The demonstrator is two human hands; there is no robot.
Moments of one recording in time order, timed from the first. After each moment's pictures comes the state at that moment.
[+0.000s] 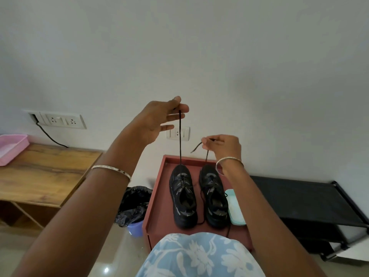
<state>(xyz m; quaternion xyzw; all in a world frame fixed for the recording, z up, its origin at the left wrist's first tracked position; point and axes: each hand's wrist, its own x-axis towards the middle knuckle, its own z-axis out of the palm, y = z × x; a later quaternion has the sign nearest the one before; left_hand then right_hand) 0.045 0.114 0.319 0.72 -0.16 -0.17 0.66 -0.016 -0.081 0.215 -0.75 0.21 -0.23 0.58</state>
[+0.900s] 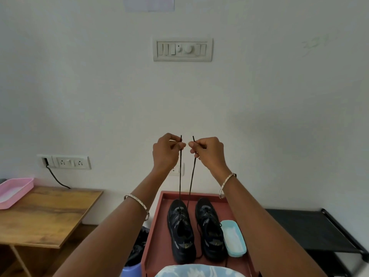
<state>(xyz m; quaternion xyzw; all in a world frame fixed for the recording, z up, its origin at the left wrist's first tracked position) 0.002 0.087 0.316 0.78 -0.18 0.15 0.58 -0.048 -0.050 0.316 -0.83 0.06 -0.34 0.44</state>
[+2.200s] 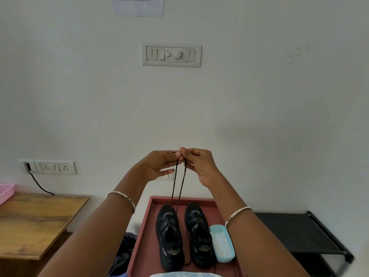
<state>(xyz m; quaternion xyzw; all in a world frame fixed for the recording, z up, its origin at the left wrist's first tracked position) 0.011 0.088 0.320 0.66 -0.16 -0.26 0.68 -0.055 -0.066 0.304 -0.65 0.05 -0.19 0.74</state>
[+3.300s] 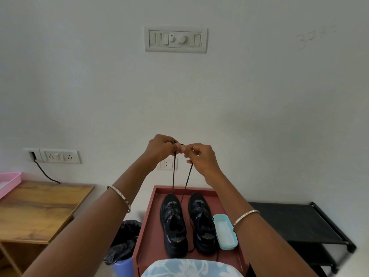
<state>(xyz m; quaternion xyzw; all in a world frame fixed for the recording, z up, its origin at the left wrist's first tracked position) 0.010 0.088 0.322 0.82 -0.22 -0.01 0.52 -0.055 -0.059 0.282 -0.80 0.04 -0.26 0.54</state>
